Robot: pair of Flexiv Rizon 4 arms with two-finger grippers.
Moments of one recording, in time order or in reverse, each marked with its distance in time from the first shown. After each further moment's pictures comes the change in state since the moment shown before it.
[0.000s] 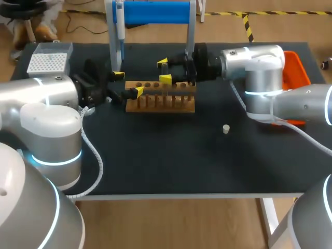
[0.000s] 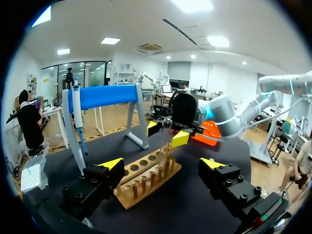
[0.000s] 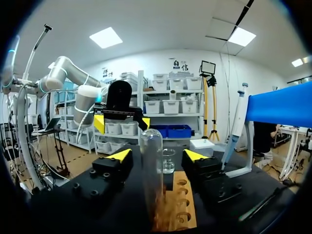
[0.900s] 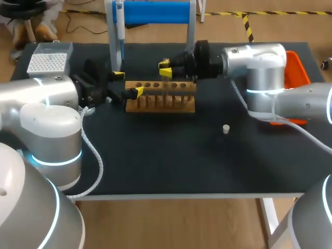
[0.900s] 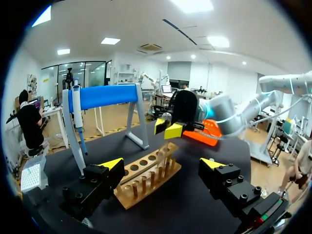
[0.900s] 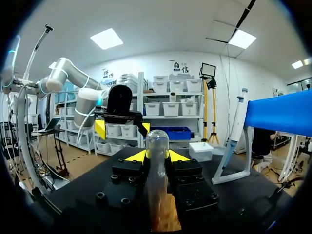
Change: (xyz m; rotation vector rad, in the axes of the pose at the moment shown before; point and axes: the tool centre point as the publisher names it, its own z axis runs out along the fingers) left arm 0.000 0.000 0.000 0.001 0.000 0.000; right arm 0.000 0.013 -0.003 -0.013 0.000 -0.015
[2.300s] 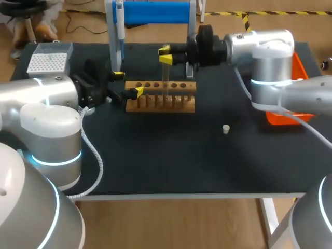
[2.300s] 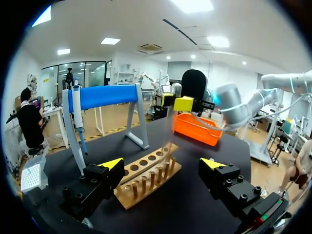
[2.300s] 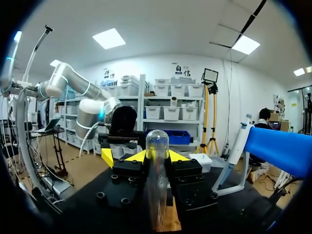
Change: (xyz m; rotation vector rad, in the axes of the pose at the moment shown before) left arm 0.000 0.000 0.000 0.000 0.000 0.000; right arm 0.014 0.063 0.002 -0.004 -0.007 -0.035
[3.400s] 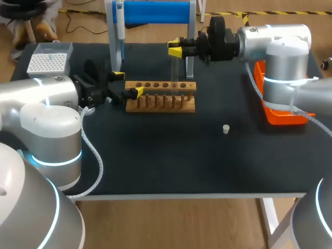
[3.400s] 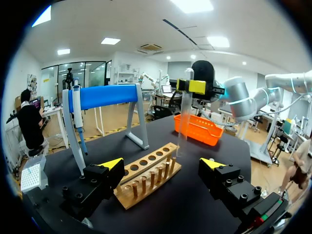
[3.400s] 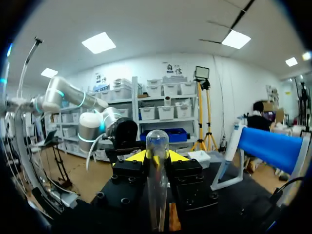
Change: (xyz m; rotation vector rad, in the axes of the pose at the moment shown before) left arm 0.000 0.000 0.000 0.000 0.000 0.000; right arm 0.009 0.031 -0.023 0.018 -0.061 0.119
